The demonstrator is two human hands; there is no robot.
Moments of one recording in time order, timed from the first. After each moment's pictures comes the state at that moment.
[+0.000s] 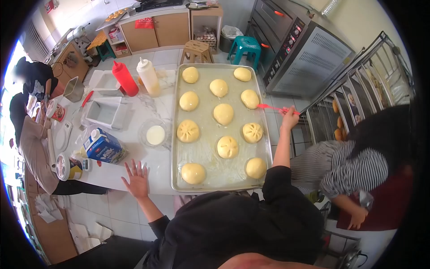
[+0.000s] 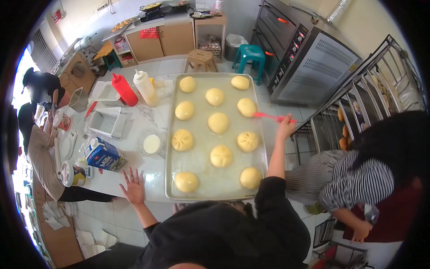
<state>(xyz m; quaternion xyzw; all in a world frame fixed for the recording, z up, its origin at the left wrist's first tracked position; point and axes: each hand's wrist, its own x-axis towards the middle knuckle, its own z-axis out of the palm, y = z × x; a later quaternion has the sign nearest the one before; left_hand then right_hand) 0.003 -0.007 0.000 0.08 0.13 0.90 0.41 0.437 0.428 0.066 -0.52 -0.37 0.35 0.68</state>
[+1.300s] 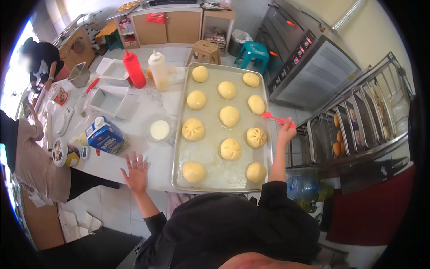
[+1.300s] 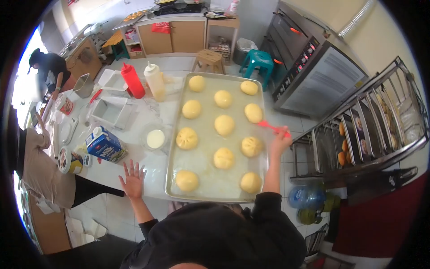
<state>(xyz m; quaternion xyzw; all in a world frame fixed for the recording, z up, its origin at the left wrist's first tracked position) -0.003 -0.006 -0.007 0.09 0.09 0.89 0.43 0.405 0.376 0.073 -0.51 -0.51 0.25 0.64</state>
